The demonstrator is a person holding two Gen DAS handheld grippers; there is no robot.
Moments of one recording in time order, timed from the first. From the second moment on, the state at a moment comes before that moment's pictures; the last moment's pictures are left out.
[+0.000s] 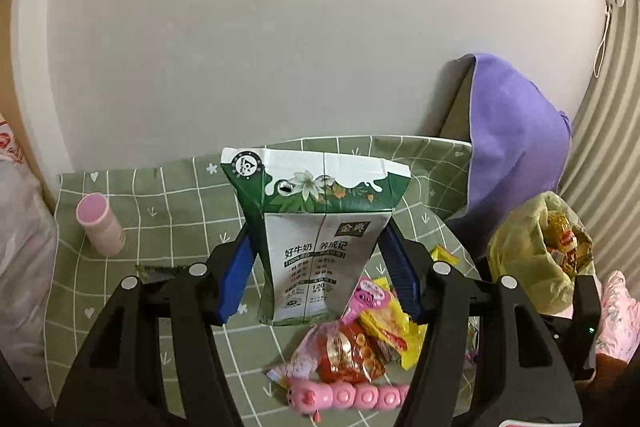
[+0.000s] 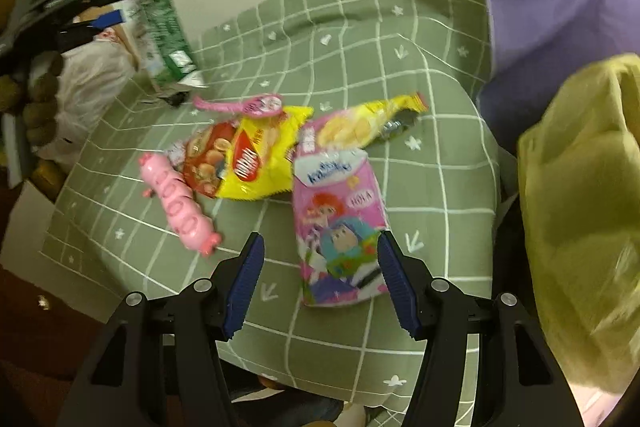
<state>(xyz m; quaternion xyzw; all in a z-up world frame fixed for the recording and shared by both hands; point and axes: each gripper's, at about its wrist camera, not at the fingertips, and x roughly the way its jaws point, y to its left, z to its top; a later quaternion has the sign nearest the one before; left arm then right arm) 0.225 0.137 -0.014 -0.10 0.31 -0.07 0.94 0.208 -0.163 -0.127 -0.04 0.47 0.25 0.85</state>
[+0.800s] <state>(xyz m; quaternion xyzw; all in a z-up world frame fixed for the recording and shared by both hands) 0.212 0.133 -0.034 -0.12 0.34 -0.08 0.93 0.198 -0.144 -0.121 -0.01 0.43 0.20 0.88</state>
